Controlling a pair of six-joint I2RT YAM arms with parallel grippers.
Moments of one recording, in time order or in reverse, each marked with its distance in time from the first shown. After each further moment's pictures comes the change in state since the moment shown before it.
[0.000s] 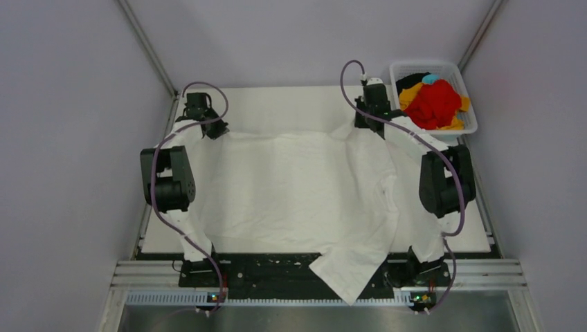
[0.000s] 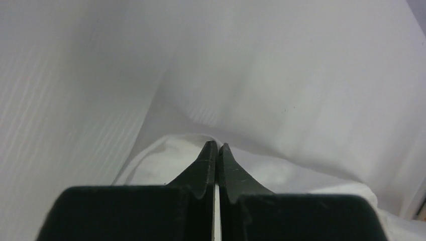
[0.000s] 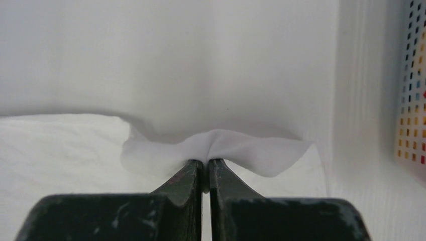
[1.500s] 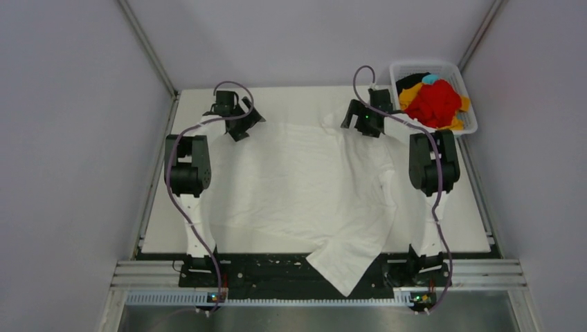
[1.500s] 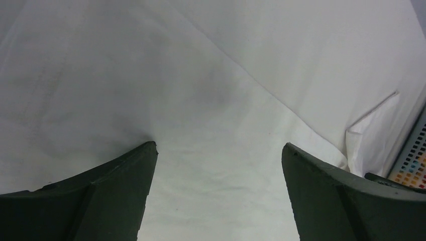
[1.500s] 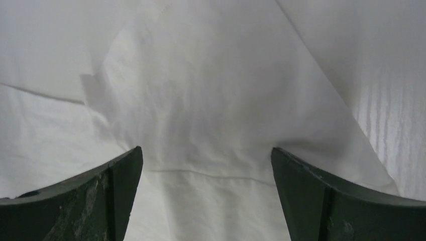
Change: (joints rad) left arm -0.151 0.252 0.193 0.064 0.106 -0.102; right arm -0.112 0.282 0.121 0.031 -0.287 0.227
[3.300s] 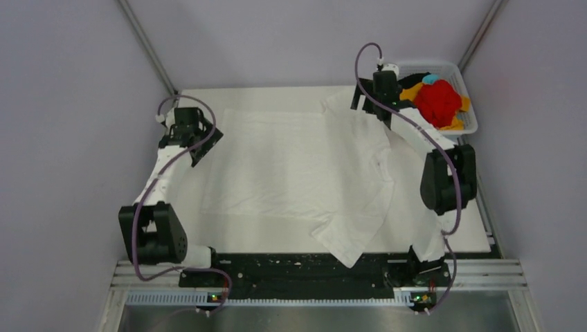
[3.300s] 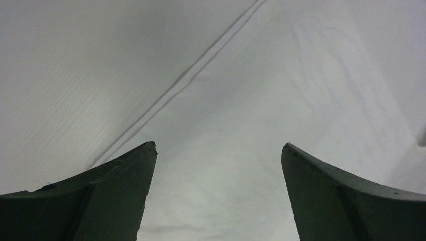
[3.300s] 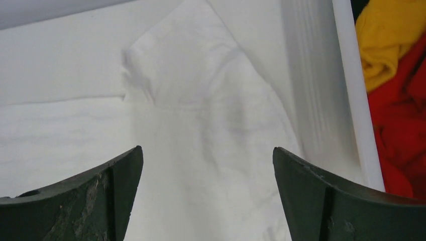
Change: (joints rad) left arm 0.129 -0.639 -0.358 -0.282 -0.361 -0.015; right arm 0.025 -0.116 0.140 -0.056 0.328 -0.140
